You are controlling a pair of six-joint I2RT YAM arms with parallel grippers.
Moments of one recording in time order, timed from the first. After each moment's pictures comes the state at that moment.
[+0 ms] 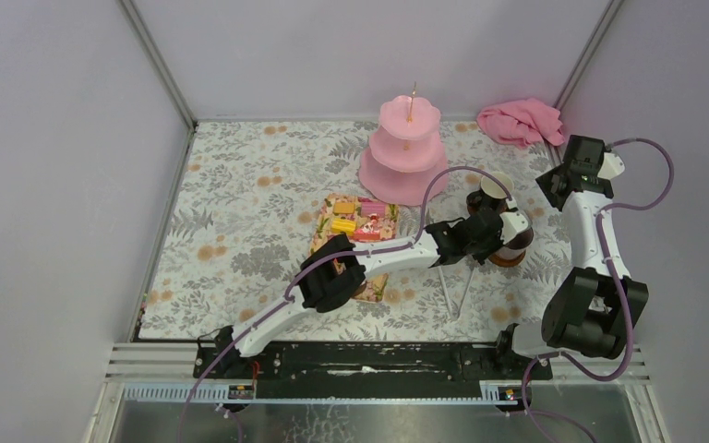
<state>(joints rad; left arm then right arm) -1.11 2.53 2.15 -0.18 -0.02 0.03 -0.28 1.41 1.17 -0.55 0.19 0.76</state>
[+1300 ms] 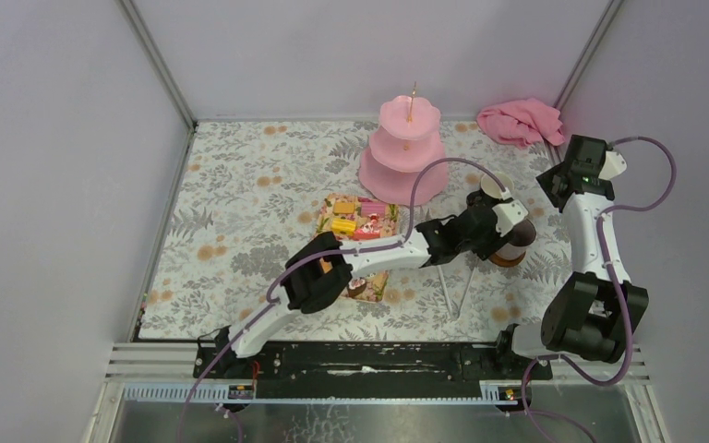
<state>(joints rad) -1.12 2.39 1.98 -0.06 -0.09 0.01 -0.28 1.39 1.16 -0.54 0.19 0.75</state>
